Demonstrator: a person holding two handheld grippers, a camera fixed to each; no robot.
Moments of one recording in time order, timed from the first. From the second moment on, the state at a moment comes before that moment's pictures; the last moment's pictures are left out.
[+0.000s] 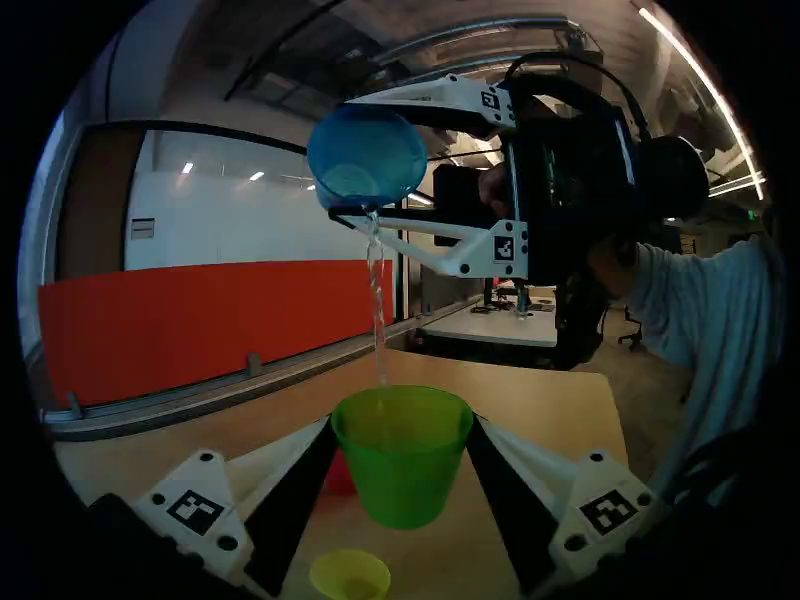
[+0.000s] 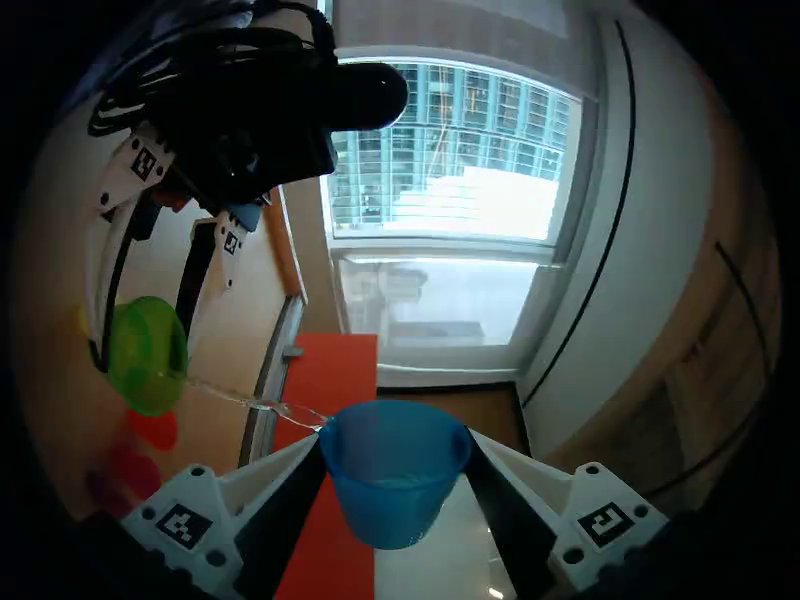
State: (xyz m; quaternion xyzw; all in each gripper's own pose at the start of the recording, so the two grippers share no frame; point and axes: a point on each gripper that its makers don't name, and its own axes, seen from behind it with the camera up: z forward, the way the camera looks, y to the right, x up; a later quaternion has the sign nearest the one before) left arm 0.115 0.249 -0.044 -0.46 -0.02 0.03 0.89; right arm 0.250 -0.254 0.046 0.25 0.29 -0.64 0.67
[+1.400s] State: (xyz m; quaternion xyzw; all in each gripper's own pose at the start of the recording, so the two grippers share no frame) left arm 0.126 0.246 -0.047 -0.46 -0.01 0.03 0.89; right arm 0.257 -0.250 0.029 0.25 0.28 -0.59 0.71
